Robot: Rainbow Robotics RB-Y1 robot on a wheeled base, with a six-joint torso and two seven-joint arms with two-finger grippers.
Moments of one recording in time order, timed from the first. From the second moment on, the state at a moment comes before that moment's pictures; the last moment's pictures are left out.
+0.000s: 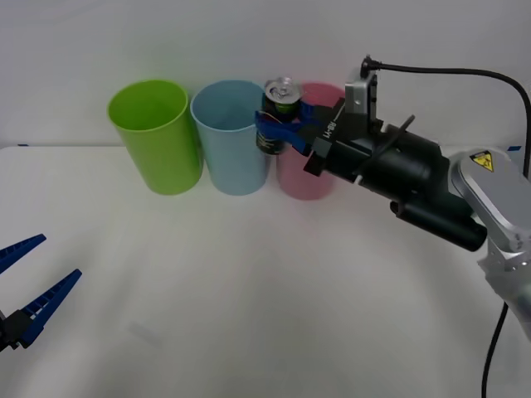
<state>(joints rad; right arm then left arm) -0.50 -0.45 0.26 -1.58 1.07 -0.68 -0.16 0.35 0.40 0.52 -1.66 -0.96 -1.22 0.00</state>
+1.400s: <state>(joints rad) -0.80 0.02 -0.08 -1.15 1.70 -0.56 -0.15 0.35 0.40 0.52 -1.66 -0.96 -1.22 0.00</state>
